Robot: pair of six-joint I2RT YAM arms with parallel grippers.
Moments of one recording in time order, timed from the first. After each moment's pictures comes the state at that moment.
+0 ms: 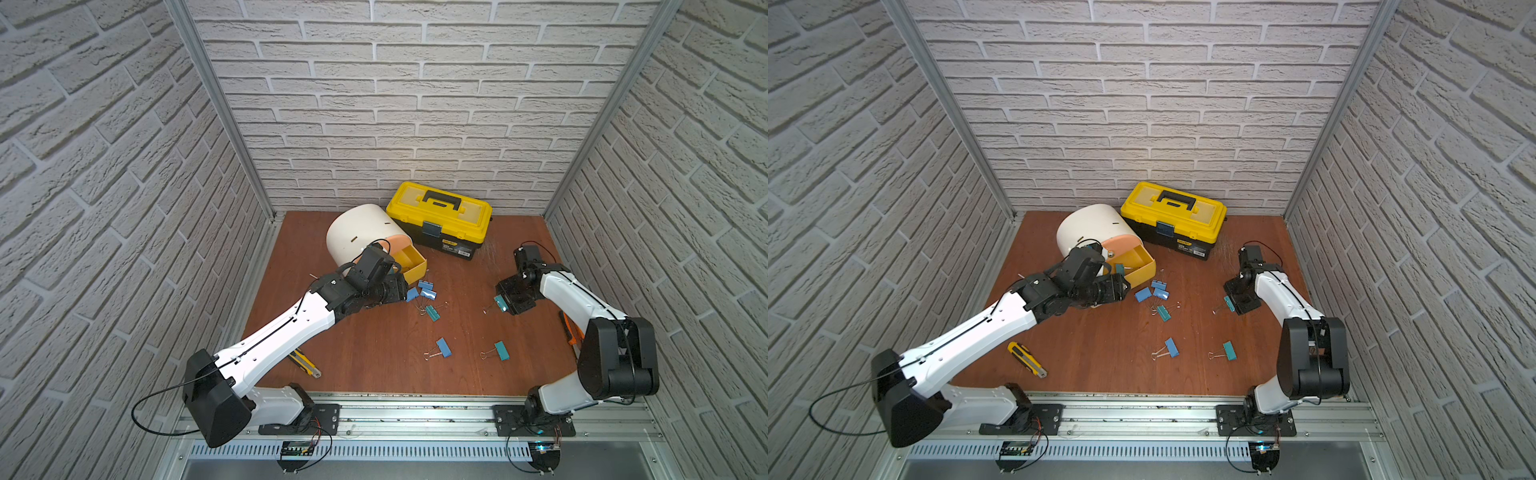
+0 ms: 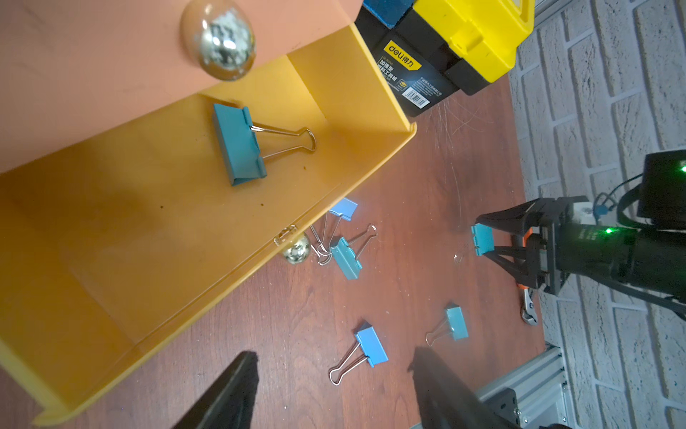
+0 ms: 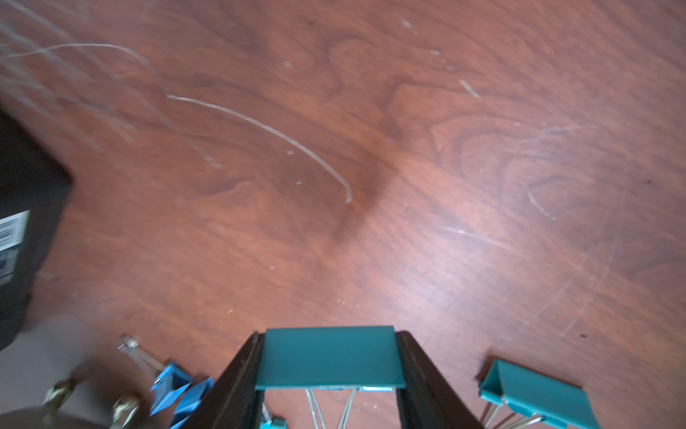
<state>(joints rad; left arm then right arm) -0.77 1.29 1.19 -0.71 -0.03 -0.76 -0.05 1.51 1.04 -0.83 -0.06 1.19</state>
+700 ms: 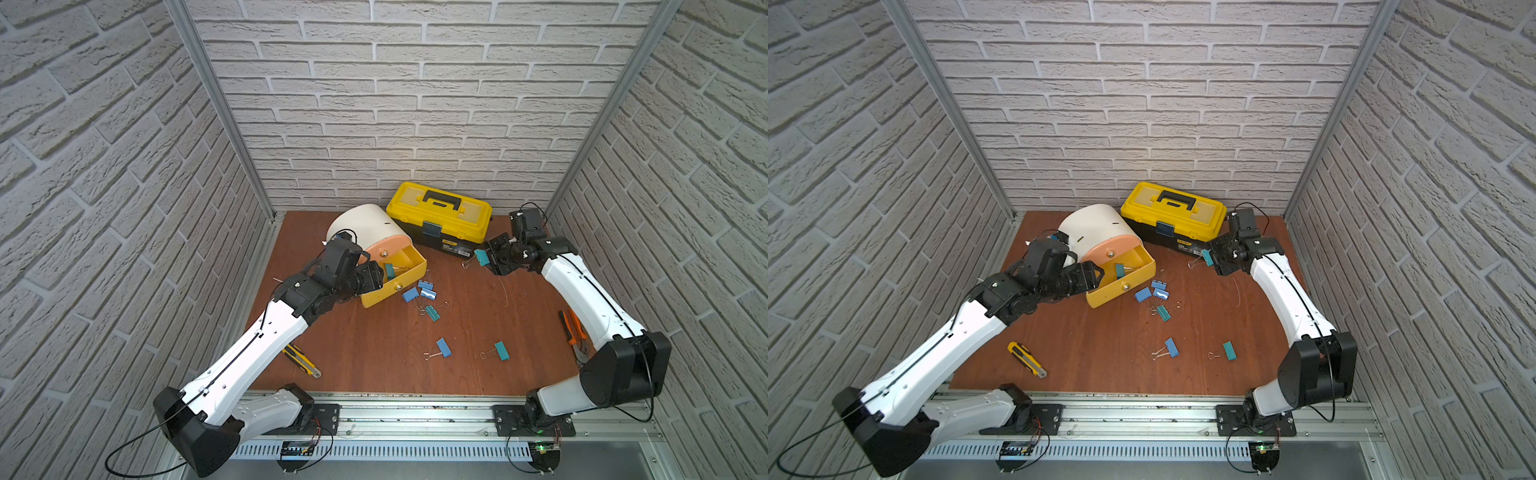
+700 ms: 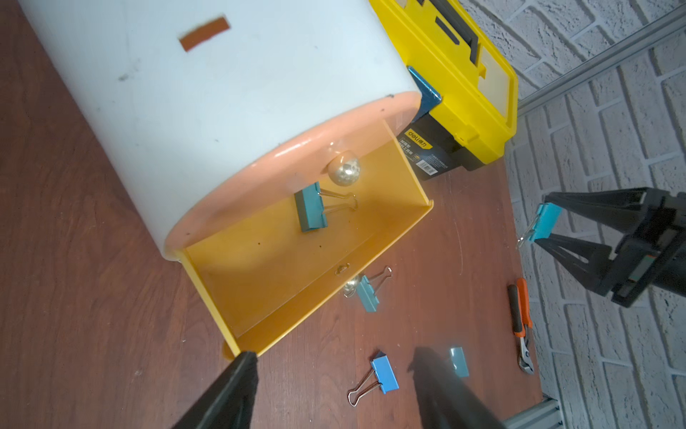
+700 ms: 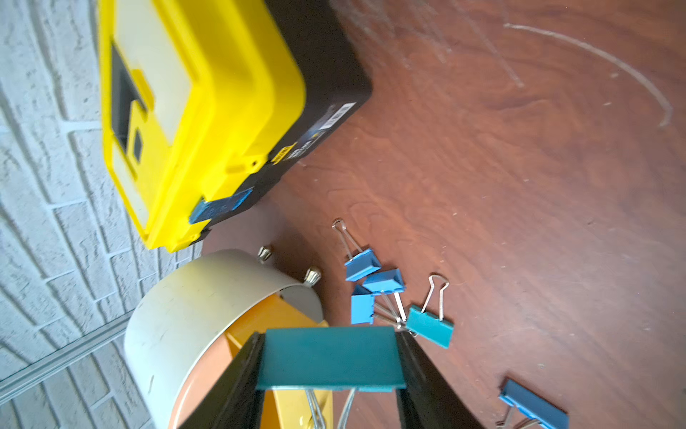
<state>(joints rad) -0.61 1.14 1.21 -0.80 -0.04 -0.72 0.13 1.50 1.42 -0.83 -0.18 1.30</state>
